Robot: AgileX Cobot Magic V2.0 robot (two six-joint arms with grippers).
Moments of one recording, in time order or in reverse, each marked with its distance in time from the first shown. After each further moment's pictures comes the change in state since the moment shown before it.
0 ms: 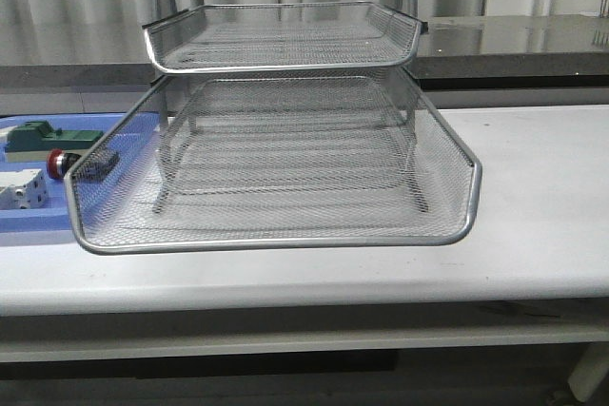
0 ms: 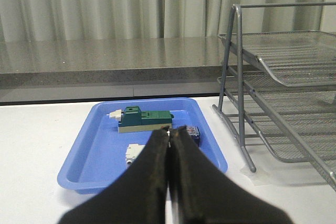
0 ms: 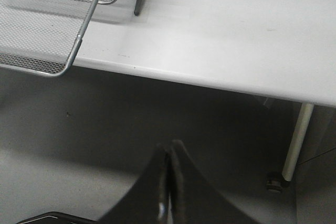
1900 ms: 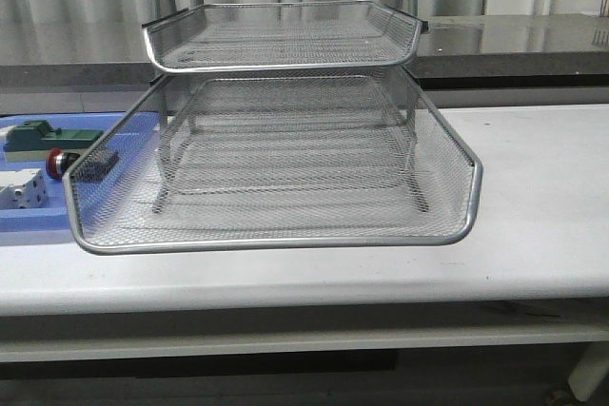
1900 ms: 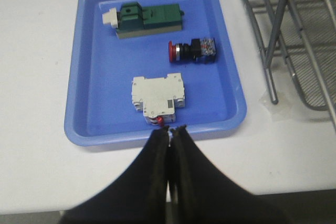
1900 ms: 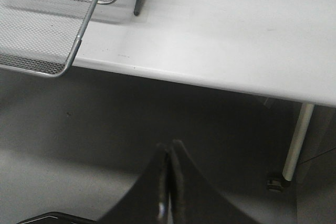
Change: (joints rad) left arm 0.000 1.146 -1.004 0.045 0.642 0.025; right arm 0.000 0.000 0.000 0.000 0.000 0.002
